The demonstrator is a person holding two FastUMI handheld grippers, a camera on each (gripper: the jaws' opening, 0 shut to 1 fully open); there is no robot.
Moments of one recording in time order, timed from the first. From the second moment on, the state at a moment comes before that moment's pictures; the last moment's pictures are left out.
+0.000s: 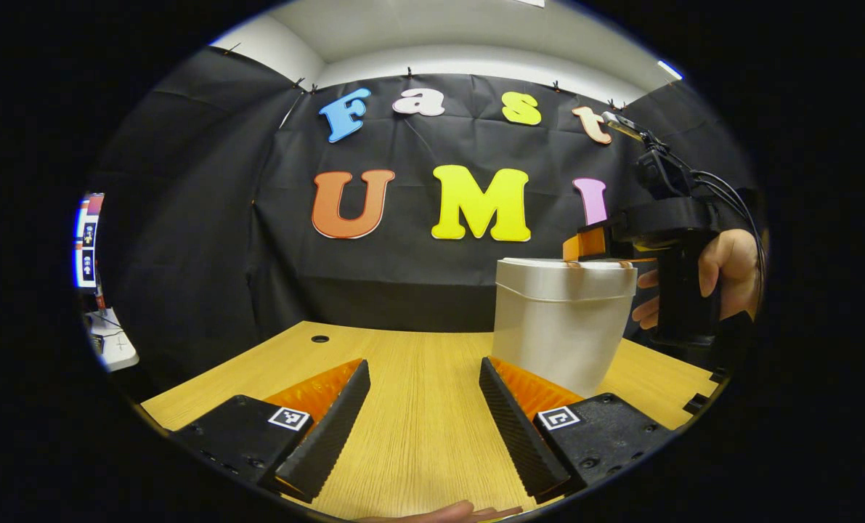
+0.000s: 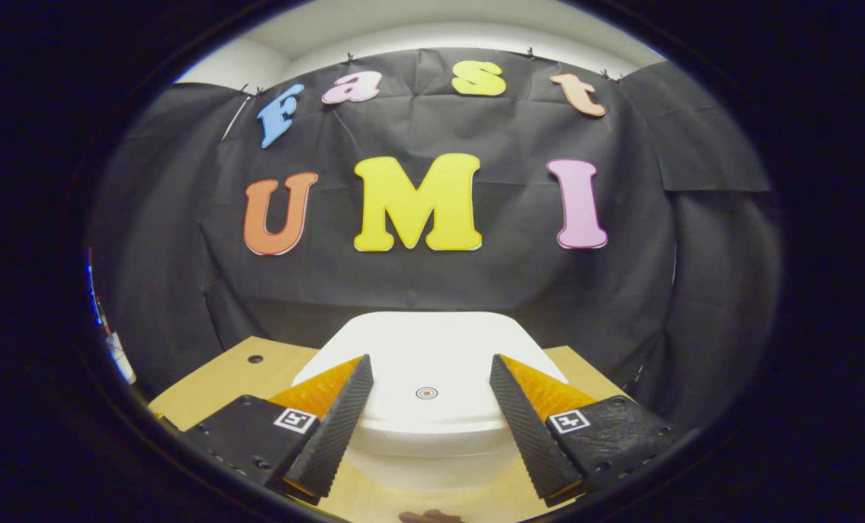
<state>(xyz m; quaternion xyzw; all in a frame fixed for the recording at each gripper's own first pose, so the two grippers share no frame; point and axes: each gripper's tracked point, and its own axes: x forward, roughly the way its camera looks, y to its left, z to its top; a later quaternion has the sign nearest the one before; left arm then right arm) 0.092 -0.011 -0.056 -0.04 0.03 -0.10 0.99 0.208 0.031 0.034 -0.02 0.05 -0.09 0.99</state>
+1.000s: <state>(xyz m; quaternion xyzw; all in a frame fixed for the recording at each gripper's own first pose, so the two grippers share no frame) 0.085 -0.035 -0.062 -0.02 0.02 -0.11 0.99 0.069 0.003 -0.021 0.02 -0.05 -0.11 0.99</state>
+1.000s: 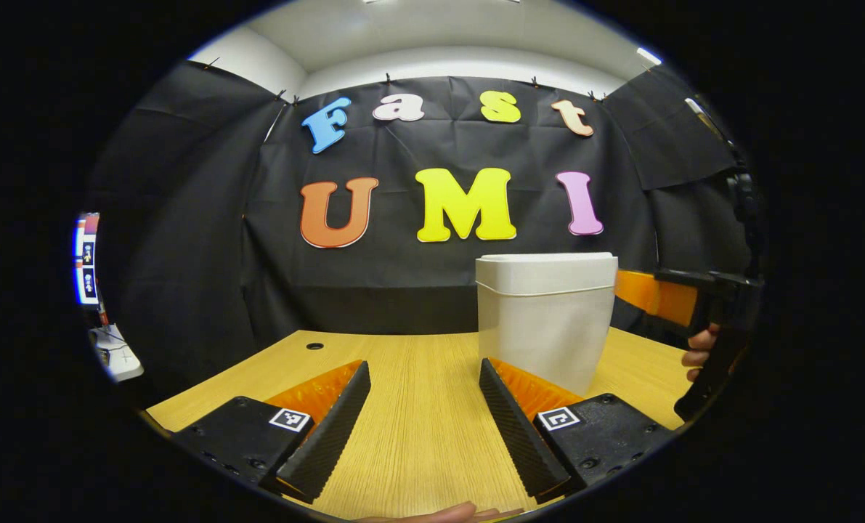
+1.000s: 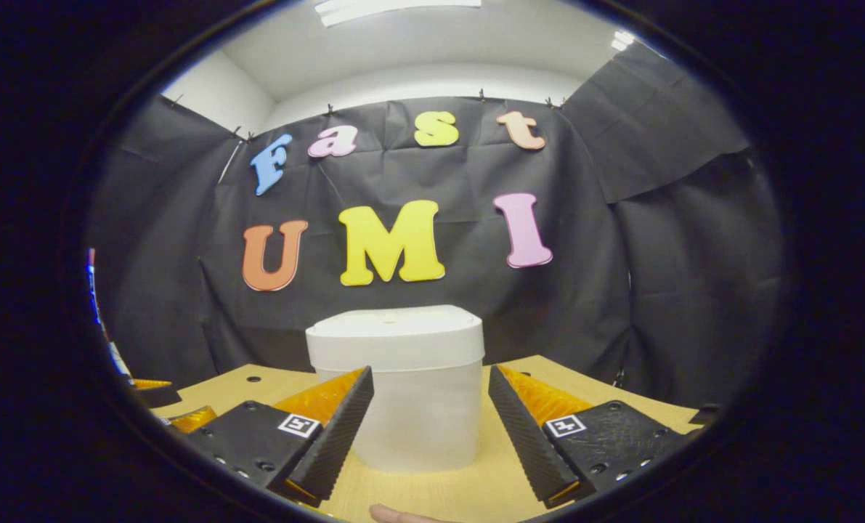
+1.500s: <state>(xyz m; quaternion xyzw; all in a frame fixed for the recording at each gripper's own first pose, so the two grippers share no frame) 0.070 -0.051 -0.059 -0.01 0.02 -0.12 0.99 0.012 -0.005 -0.064 -0.11 -0.01 -0.06 0.99</state>
